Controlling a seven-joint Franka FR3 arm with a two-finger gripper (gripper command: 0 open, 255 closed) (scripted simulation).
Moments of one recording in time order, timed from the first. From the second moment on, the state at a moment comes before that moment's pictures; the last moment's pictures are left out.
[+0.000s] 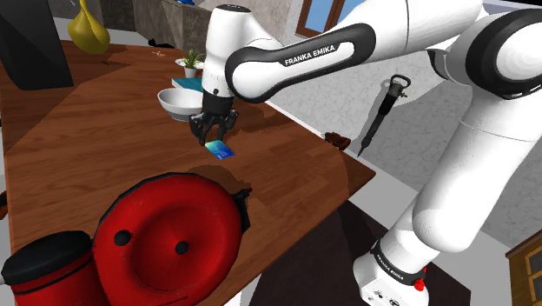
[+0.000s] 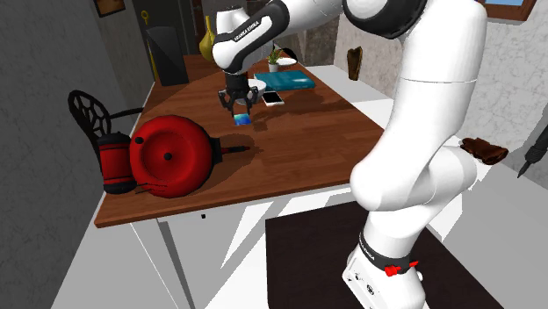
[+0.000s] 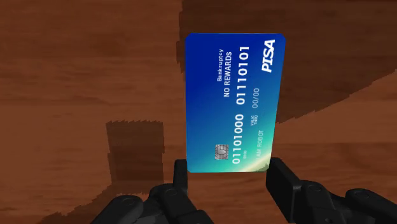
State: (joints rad) arm 0.02 0.16 0.48 -1.96 -0.21 2.20 0.63
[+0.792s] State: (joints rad) arm -0.02 0.48 0.39 -1.50 -0.29 2.07 0.46
